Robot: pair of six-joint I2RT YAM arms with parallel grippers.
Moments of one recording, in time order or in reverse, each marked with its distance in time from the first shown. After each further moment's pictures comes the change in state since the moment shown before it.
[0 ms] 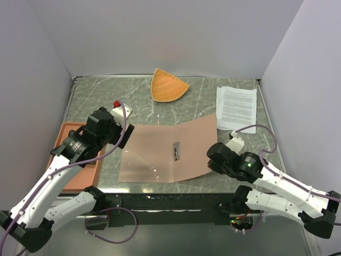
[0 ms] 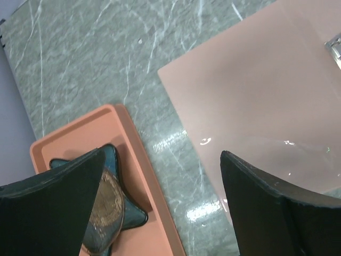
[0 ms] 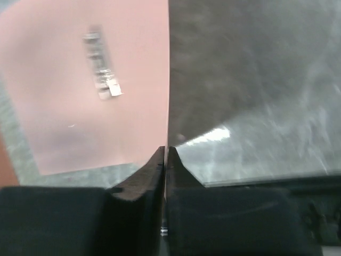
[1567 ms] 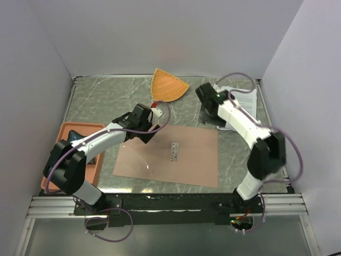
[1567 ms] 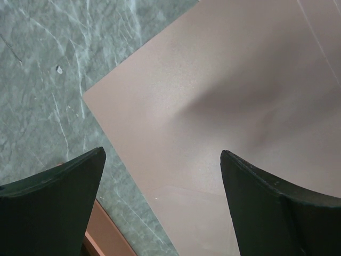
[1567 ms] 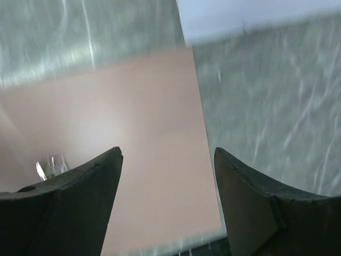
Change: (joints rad) left arm -0.047 0.650 -0.006 0.384 0.030 0.087; right arm -0.513 0.838 0.674 -0.043 -0.051 -0.583
